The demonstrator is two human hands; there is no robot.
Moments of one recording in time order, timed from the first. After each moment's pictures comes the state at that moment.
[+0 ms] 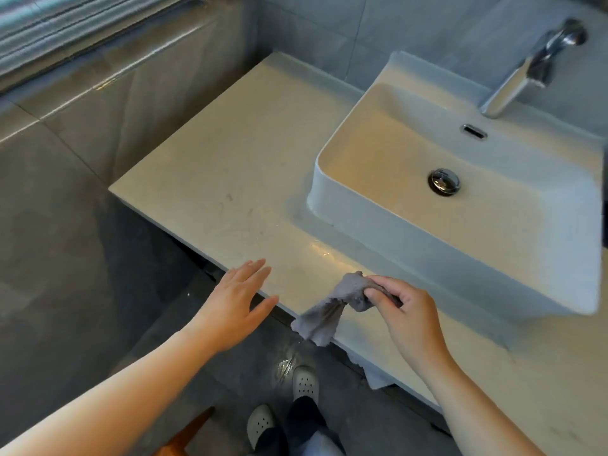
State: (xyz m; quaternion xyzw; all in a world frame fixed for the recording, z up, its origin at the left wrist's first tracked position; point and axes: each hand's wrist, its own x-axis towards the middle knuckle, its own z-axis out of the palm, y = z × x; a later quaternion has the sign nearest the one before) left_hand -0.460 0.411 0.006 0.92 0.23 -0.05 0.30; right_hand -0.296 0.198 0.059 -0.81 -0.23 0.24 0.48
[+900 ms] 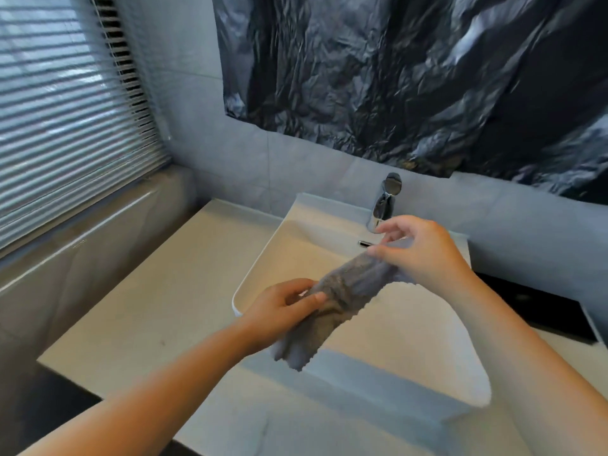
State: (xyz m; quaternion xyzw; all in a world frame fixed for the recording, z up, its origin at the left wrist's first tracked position) left_hand -0.241 0.362 0.187 0.85 0.11 0.02 0.52; right_hand -0.085 0.183 0.256 -0.86 -0.27 0.05 0.43
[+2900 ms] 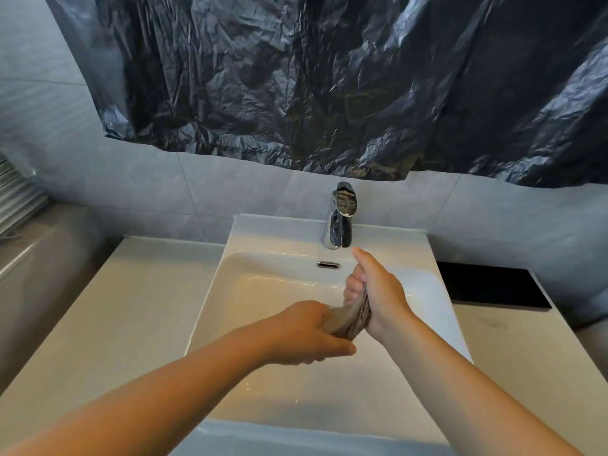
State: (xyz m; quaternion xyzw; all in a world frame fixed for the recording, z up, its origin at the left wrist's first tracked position) left_hand -0.095 0.357 0.214 0.86 -0.01 -0.29 0.41; right_hand -0.029 0.235 0.203 -0.59 0.17 0.22 0.76
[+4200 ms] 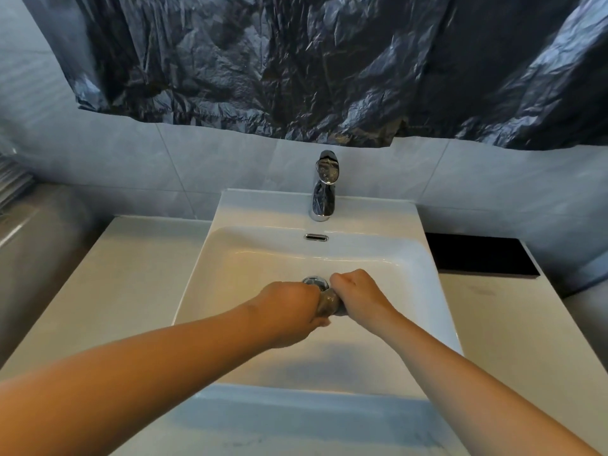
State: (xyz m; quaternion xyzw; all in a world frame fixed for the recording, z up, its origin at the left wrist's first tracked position) left_hand -0.098 0.334 0.191 0.97 -0.11 -0.20 0.06; right_hand -0.041 0.199 0.142 -0.83 -0.06 0.23 0.50
